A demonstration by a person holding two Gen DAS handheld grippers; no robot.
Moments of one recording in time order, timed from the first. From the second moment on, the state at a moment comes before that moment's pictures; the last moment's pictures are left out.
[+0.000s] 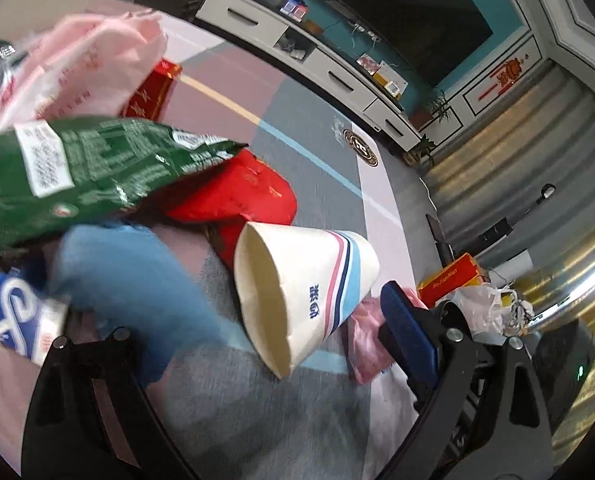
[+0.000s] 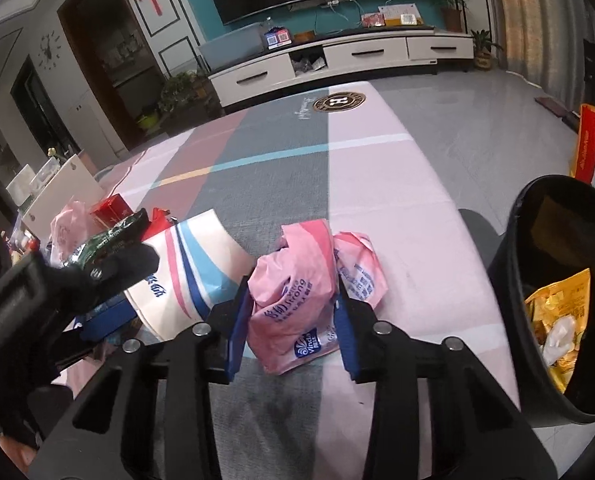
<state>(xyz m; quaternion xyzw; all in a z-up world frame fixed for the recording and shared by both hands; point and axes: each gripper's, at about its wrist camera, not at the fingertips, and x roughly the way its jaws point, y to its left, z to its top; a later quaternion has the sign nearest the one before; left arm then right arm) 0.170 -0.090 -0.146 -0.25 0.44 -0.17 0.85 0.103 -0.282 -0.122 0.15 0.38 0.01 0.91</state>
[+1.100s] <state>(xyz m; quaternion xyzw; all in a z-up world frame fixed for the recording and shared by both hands) 0.118 -0.150 -0.102 -0.10 0.40 -0.27 0.87 0.040 -0.331 -0.090 0.21 0.34 0.00 0.92</state>
